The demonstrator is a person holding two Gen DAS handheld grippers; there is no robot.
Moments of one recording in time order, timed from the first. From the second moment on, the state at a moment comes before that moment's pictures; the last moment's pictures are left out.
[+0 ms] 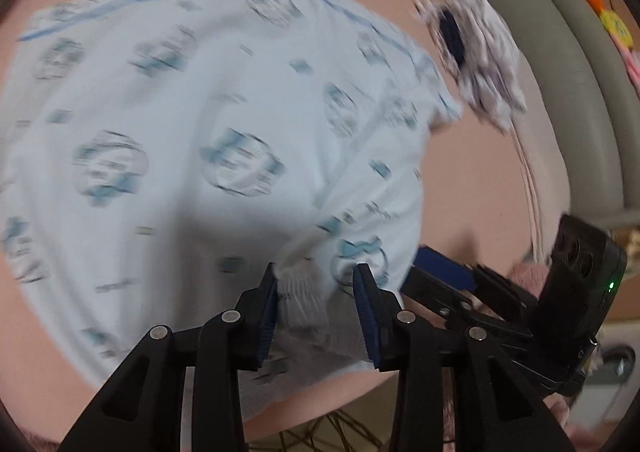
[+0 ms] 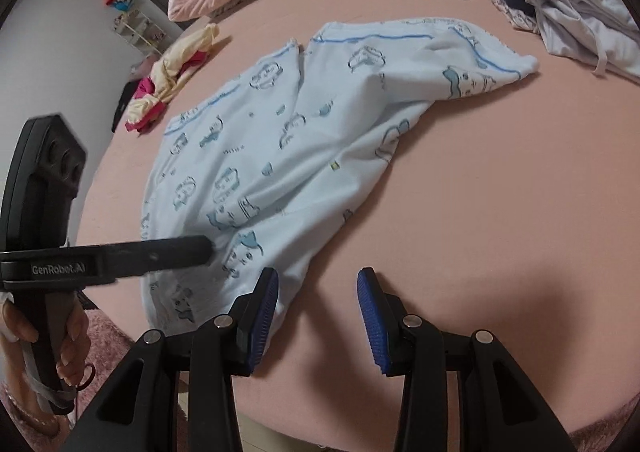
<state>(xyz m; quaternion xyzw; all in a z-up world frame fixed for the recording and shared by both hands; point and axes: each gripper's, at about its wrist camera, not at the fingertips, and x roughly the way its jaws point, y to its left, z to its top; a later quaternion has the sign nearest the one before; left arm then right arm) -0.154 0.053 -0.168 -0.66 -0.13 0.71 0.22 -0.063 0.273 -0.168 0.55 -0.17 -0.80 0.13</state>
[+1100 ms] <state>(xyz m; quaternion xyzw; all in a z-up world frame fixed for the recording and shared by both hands) -0.051 -0.065 -0.141 -0.56 -0.23 0.80 0.05 -0.072 0.253 -0.161 0.57 -0.17 -0.78 0.18</state>
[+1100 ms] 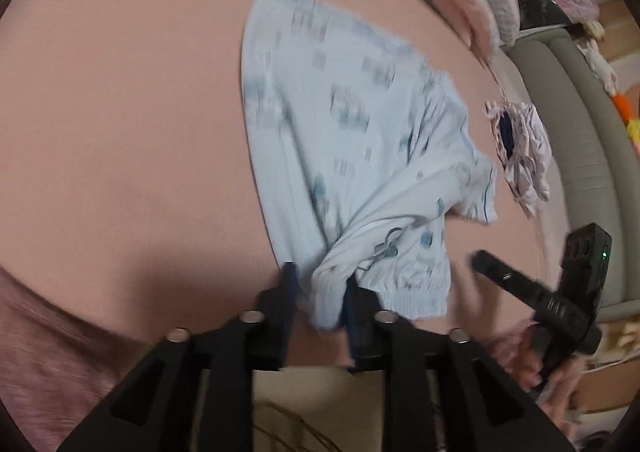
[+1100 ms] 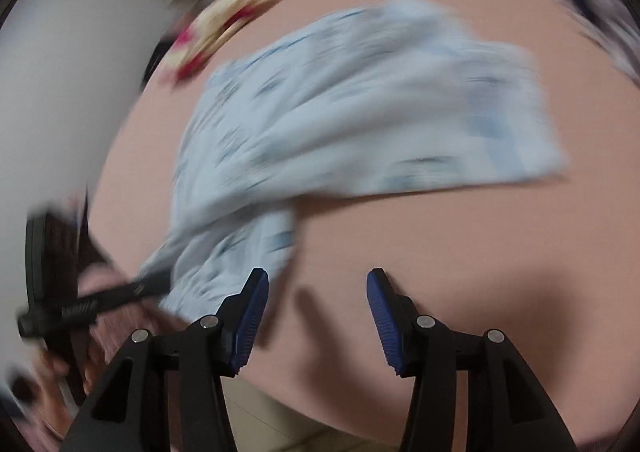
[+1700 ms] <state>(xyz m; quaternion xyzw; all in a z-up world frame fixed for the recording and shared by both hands) -0.148 0.167 -0.135 -0.46 0.05 0.85 0.24 -0.112 0.394 -0.163 0.54 -0.26 -0.80 0.00</state>
